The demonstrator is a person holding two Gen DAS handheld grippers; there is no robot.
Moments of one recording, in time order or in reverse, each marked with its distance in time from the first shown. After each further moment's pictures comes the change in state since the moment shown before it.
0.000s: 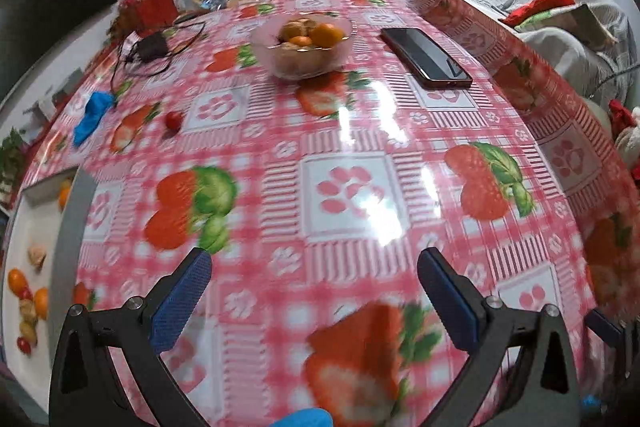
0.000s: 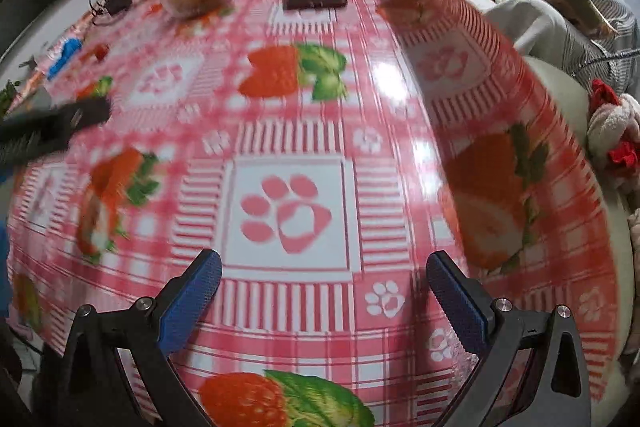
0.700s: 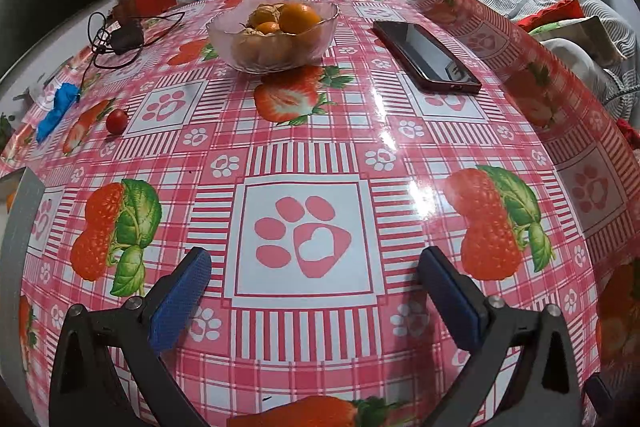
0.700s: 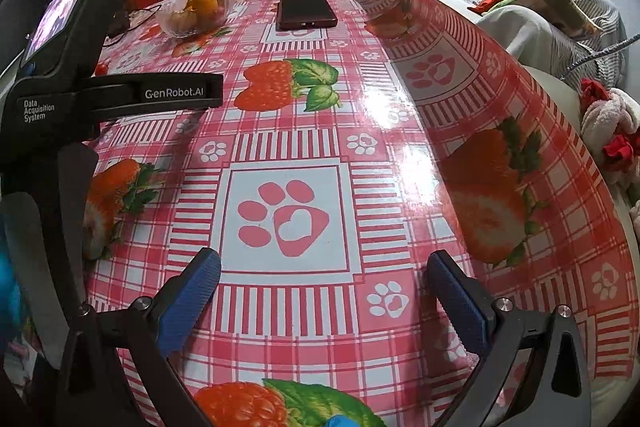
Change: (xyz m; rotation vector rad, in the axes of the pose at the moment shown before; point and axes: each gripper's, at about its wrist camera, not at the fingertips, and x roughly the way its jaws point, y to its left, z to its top) left arm 0.051 -0.017 0.017 -0.070 -0.001 -0.045; right arm -0.002 0.003 -0.013 0.024 -0.103 -0.030
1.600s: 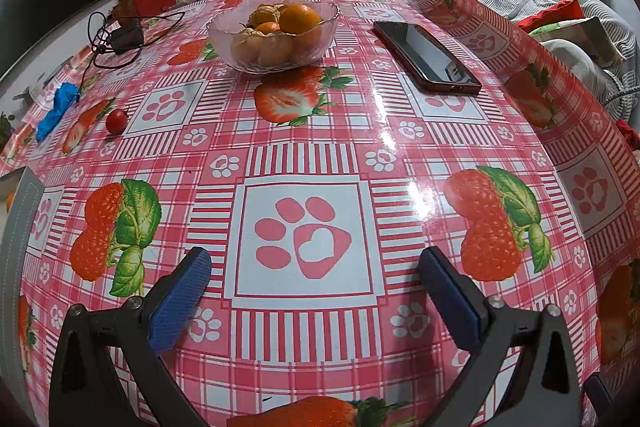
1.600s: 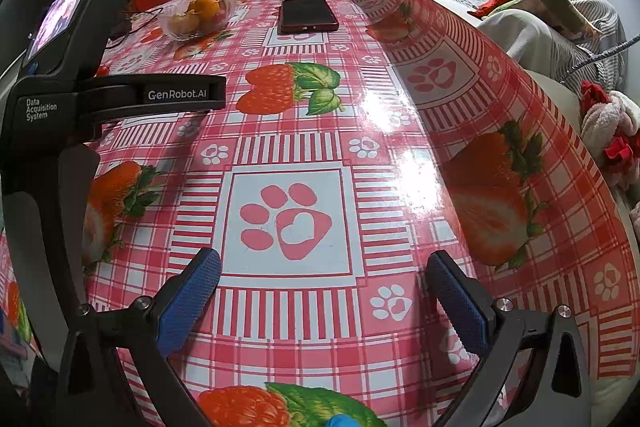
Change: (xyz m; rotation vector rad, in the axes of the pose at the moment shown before) left arm 0.000 0.000 0.000 -0.001 -0.002 -0.001; right arm 0.001 0.001 0.000 -0.005 -0.009 0.007
